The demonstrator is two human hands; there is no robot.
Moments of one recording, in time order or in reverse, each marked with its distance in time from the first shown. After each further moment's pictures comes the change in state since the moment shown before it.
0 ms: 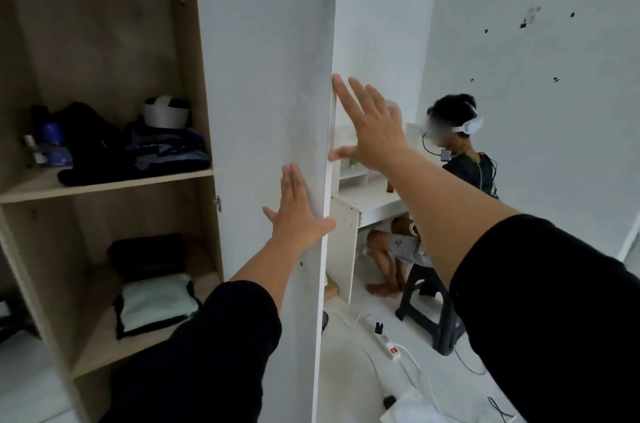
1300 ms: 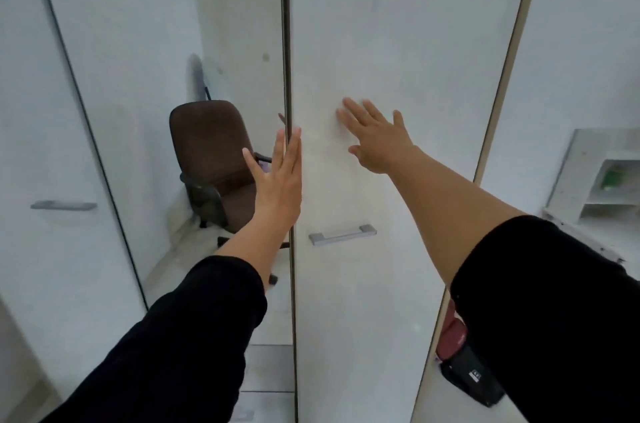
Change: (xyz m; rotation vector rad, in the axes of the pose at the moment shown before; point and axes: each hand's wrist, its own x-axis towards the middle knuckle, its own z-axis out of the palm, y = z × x) left_hand -0.037 -0.375 -0.256 1.047 0.415 -0.292; right_hand 0.136 -0.405 0.133 0.136 -0.167 -0.519
